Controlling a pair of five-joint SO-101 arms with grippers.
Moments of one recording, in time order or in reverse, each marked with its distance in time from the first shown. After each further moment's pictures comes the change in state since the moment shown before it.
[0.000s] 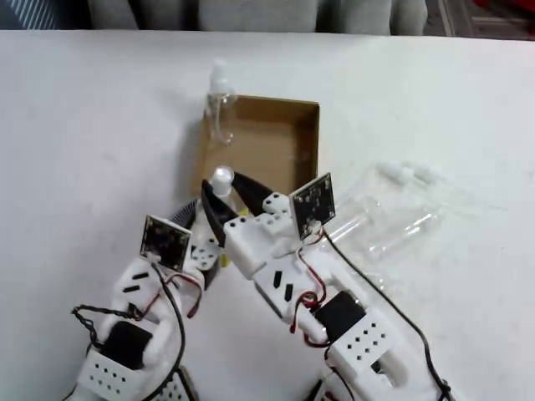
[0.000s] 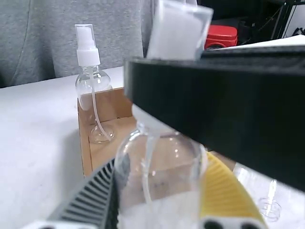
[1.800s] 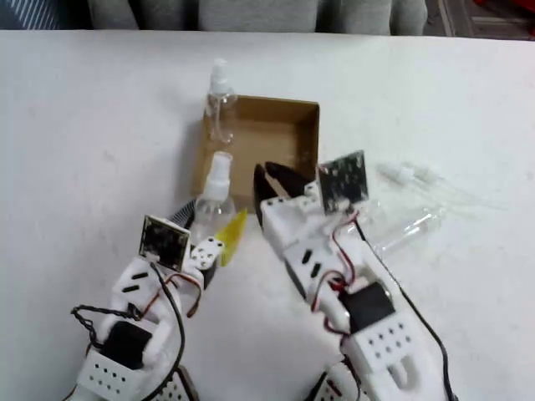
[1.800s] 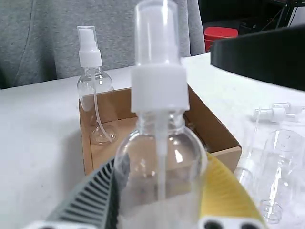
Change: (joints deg) left arm -0.3 0.0 0.0 0.0 0.0; right arm 12.8 0.7 -10.0 19.7 4.9
